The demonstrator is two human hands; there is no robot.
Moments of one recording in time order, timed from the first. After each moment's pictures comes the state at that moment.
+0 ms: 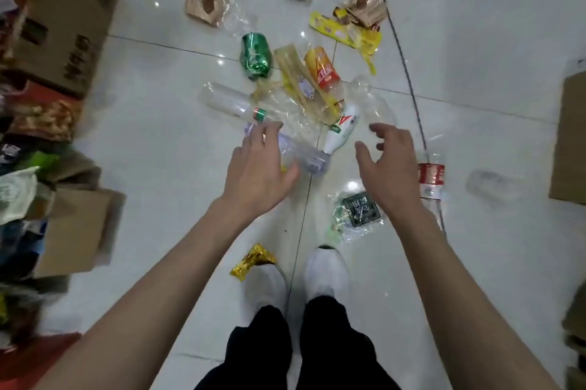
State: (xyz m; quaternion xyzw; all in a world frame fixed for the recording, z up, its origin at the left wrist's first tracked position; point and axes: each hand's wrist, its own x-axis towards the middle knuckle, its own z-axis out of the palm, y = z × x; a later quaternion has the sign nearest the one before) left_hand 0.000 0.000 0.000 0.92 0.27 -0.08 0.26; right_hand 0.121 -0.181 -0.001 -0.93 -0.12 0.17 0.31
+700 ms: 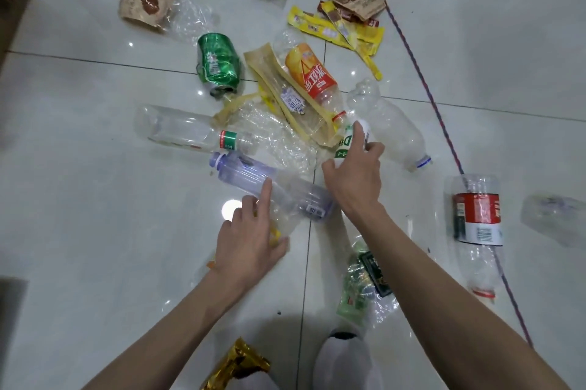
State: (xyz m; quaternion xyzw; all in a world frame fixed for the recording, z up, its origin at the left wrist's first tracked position) left_hand -0.003 -0.002 -0.216 0.94 0.23 -0.17 0.17; right_hand 0.171 -0.112 -0.220 -0.96 -0.03 0.19 0.23
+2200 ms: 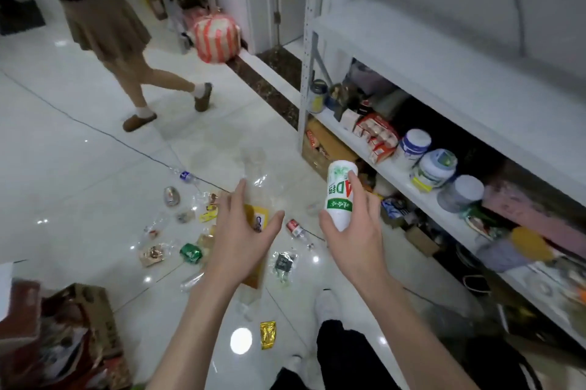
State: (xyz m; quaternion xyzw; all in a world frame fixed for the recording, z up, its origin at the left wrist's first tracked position) left_hand -0.079 -0.125 0.704 0.90 -0.02 -0.03 0.43; right_hand -0.133 -0.307 0.701 -0.85 0.20 -0.12 0.48
